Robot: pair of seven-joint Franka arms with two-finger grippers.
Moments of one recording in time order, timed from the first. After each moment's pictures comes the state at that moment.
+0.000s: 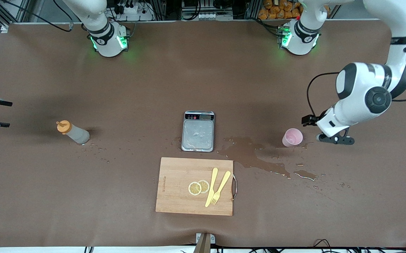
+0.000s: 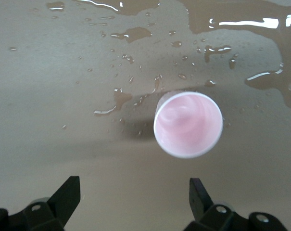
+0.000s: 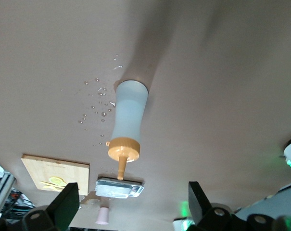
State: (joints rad) left arm -0.01 0.26 -0.13 -2.04 -0.01 2.17 0.01; right arm -0.56 0.49 -0.09 -1.51 0.56 1.41 0.63
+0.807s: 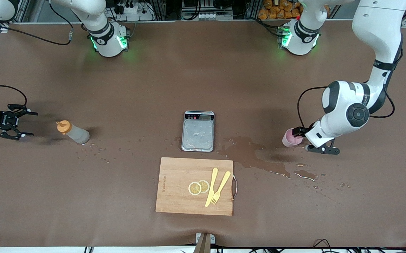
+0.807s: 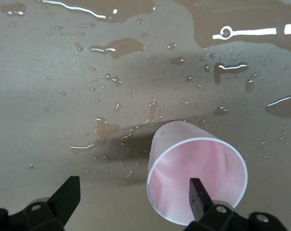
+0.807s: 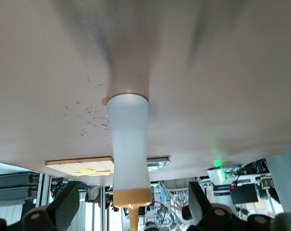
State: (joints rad) left arm -0.01 0.40 -0.13 -2.04 -0.01 2.34 0.01; right arm -0.64 0.74 -0.09 -1.52 0.77 1.40 0.68
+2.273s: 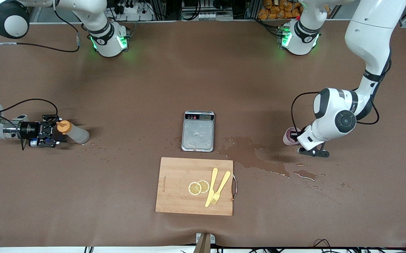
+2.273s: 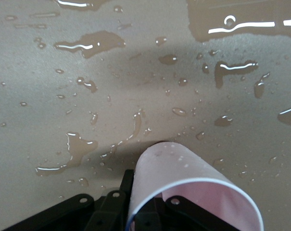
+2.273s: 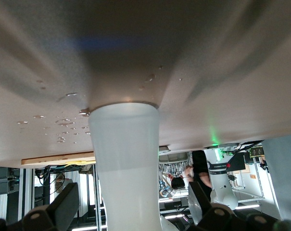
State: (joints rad) left arm -0.01 0.49 -0.15 -2.03 -0.01 2.41 0.00; right arm -0.54 0.87 -0.07 -1.58 0.88 1.44 0.61
